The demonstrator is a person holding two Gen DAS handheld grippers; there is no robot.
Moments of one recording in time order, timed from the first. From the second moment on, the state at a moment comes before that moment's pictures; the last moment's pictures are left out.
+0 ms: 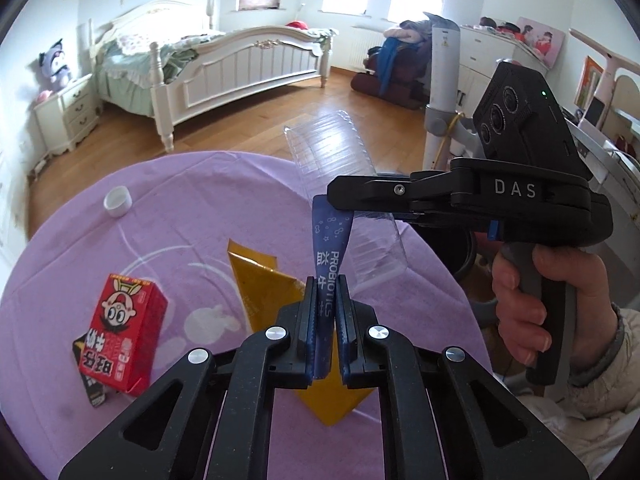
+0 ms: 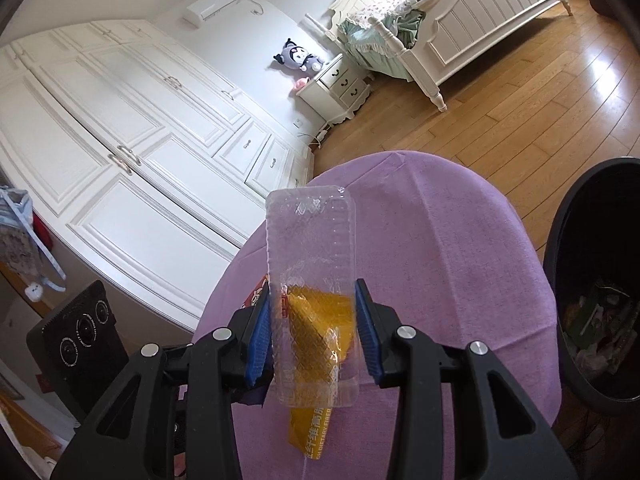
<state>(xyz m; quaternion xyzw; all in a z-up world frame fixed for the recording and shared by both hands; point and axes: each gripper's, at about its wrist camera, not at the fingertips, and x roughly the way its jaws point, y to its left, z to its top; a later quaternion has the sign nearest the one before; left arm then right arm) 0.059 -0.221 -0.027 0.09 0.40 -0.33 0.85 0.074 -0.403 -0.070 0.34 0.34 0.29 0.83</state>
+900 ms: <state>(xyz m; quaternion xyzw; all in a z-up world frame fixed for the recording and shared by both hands) 0.115 -0.383 -0.026 0.06 0.37 -0.41 0.83 0.044 -0.568 -0.094 0.34 0.25 0.04 0.91</state>
